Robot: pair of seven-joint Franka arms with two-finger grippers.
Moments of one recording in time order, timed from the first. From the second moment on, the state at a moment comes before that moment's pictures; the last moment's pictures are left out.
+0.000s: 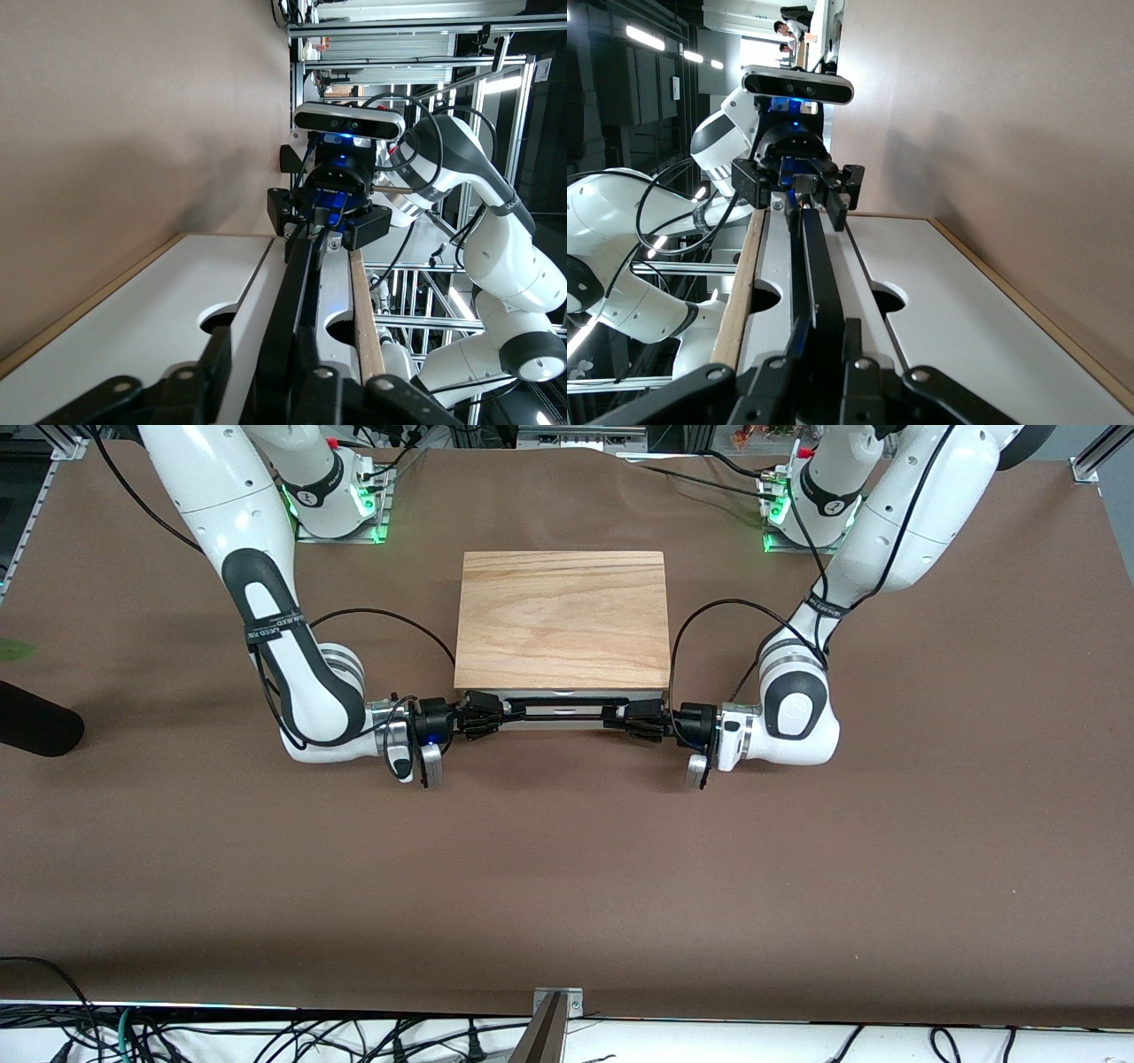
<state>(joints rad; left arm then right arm) -0.12 0.72 -0.25 -1.84 -1.55 1.89 0.97 0.28 0.67 0.06 -1.82 1.50 1.83 -0.99</state>
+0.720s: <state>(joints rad) -0.11 0.71 -0.25 -1.85 -1.56 1.89 1.00 0.28 0.67 0.06 -1.81 1.50 1.83 -0.99</state>
